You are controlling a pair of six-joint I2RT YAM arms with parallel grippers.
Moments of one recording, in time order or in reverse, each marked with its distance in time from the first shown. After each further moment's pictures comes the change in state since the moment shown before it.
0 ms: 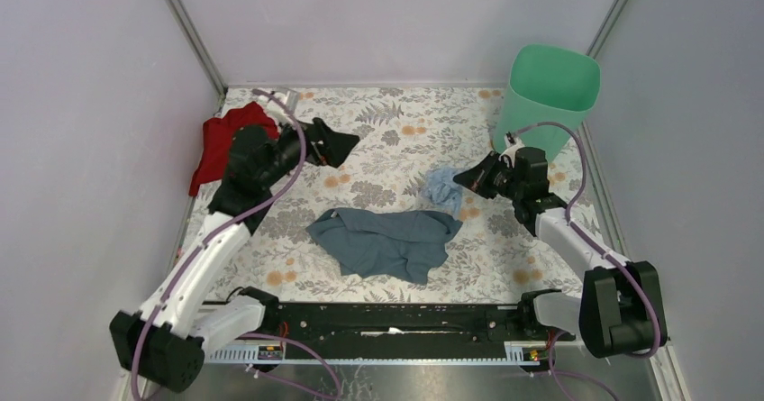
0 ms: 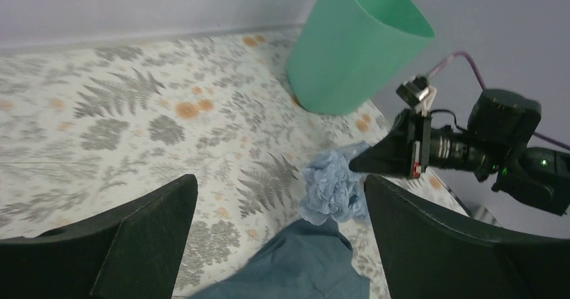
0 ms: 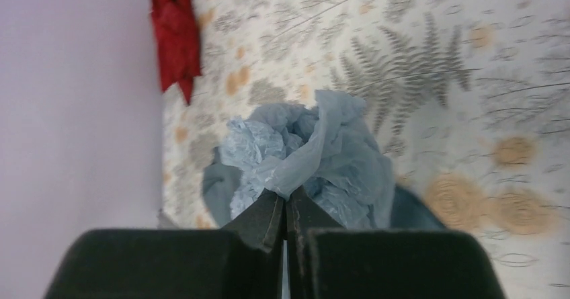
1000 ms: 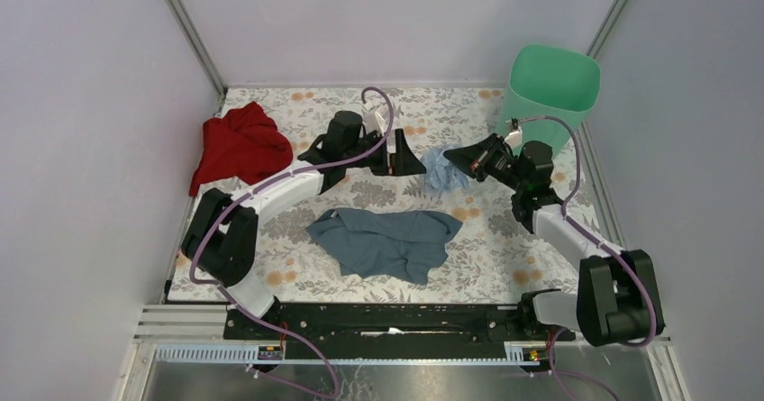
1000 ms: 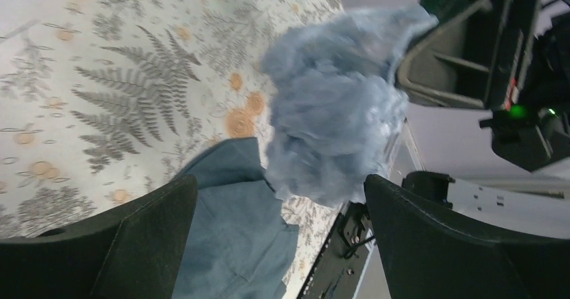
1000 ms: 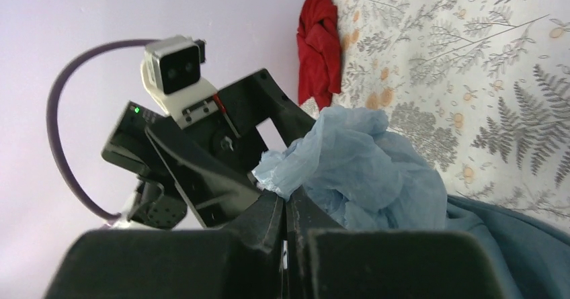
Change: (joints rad) left arm -0.209 0.661 0.188 0.074 0.265 -0.224; right arm 0.006 0.007 0.000 0.374 -0.185 0.438
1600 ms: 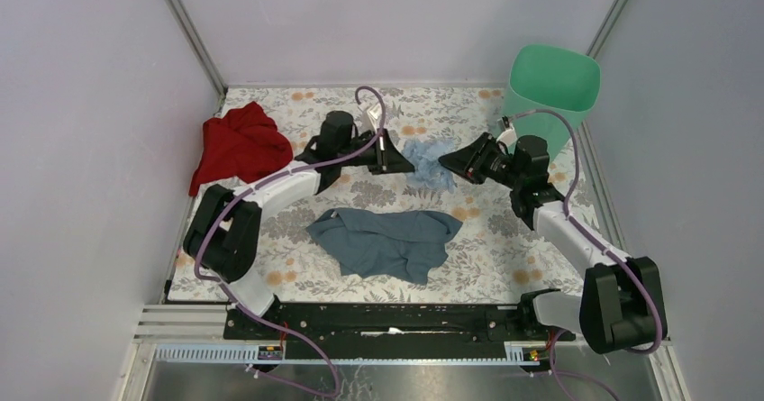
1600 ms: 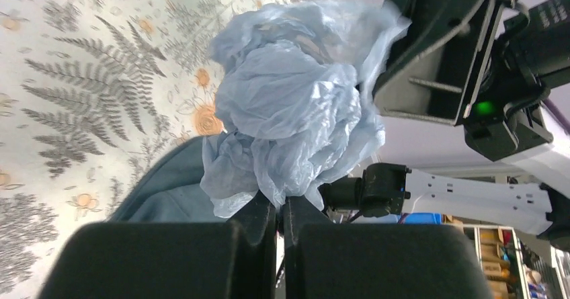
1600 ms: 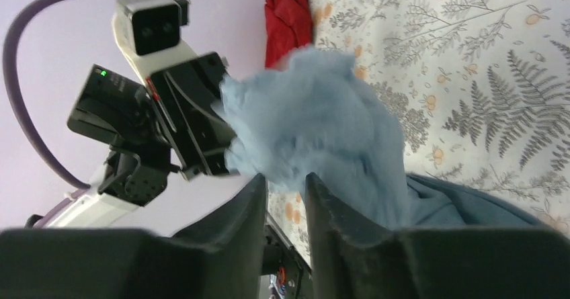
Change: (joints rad) left arm 0.019 0.040 -0.042 0.144 0.154 -0.122; right arm 0.039 0.024 0.052 -0.111 -0.009 -0.099
